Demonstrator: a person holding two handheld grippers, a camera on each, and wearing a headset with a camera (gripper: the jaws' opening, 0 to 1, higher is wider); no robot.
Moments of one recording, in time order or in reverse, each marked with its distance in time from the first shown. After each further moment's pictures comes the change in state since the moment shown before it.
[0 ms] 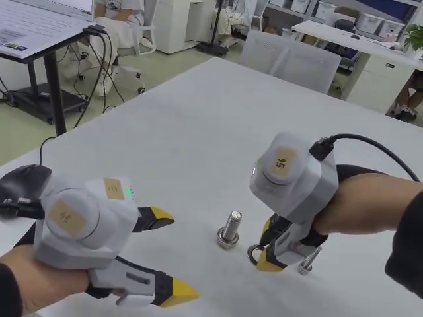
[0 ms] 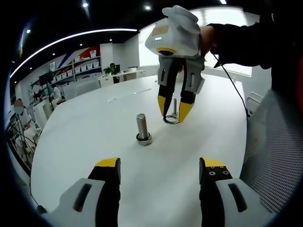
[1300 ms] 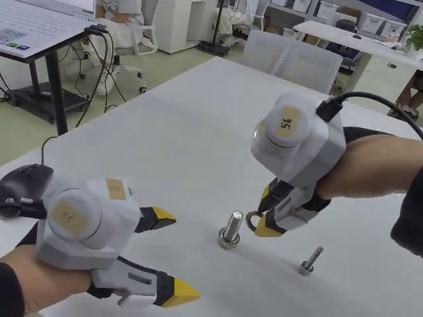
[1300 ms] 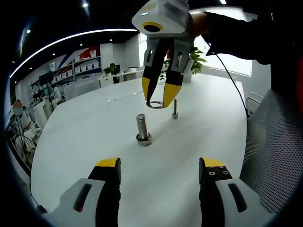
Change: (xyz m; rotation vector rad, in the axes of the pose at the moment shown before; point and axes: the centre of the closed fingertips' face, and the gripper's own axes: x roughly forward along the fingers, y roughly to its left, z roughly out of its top) left arm 0.005 0.000 0.001 0.000 -0.002 0.001; right arm -0.029 -0.029 0.027 -0.071 -0.030 -0.078
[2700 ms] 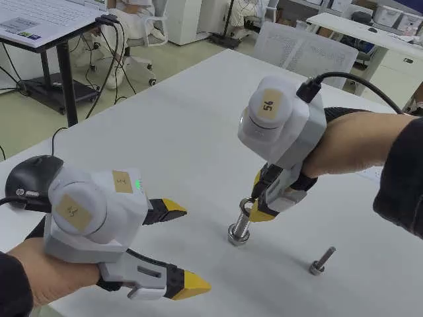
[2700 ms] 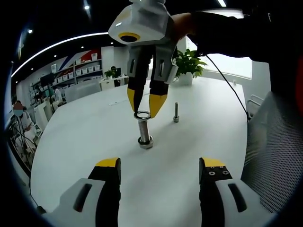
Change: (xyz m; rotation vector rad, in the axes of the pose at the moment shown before) left arm -0.002 0.000 0.003 0.000 -0.036 0.005; right arm 0.017 -0.009 0.020 -0.069 0.038 0.052
